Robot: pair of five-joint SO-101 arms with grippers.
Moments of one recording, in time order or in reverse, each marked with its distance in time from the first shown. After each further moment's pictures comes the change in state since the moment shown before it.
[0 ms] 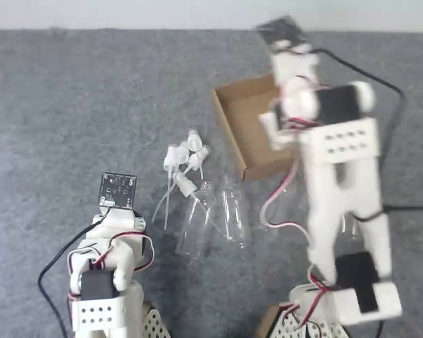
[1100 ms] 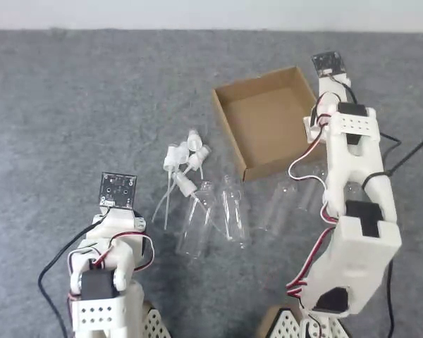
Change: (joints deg) left arm 0.0 0.0 0.0 0.0 0.0; right arm 17.8 25.7 22.4 -49.9 5.0
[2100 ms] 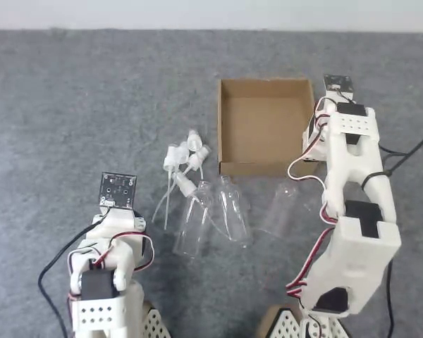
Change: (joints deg) left arm 0.0 0.0 0.0 0.0 0.0; right arm -0.2 -0.1 0.0 18.4 -16.2
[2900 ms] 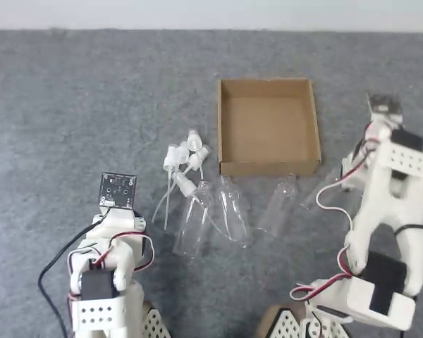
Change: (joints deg) left arm 0.0 0.0 0.0 0.0 0.0; right arm 14.1 -25.8 20.7 5.5 12.6
